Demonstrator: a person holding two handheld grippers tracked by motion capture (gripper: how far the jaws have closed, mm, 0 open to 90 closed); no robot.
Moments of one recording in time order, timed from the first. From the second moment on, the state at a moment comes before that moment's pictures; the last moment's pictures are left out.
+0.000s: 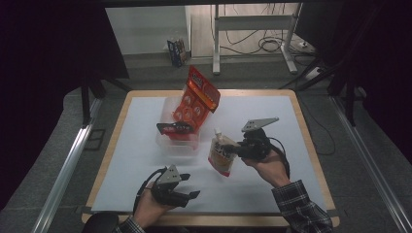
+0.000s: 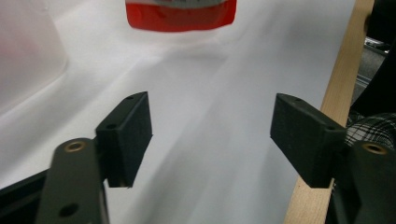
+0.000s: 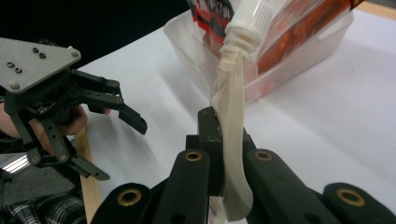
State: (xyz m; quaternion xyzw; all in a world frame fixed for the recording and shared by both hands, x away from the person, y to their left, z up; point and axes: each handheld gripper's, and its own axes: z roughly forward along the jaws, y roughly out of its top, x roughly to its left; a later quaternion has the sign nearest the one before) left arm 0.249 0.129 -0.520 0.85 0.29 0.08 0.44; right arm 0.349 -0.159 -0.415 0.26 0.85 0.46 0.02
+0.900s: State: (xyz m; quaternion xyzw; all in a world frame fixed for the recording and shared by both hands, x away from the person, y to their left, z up) left arm 0.241 0.155 -0.515 0.84 0.31 0.10 0.43; right arm 0.378 -0.135 -0.382 0.24 0.85 0.46 0.04
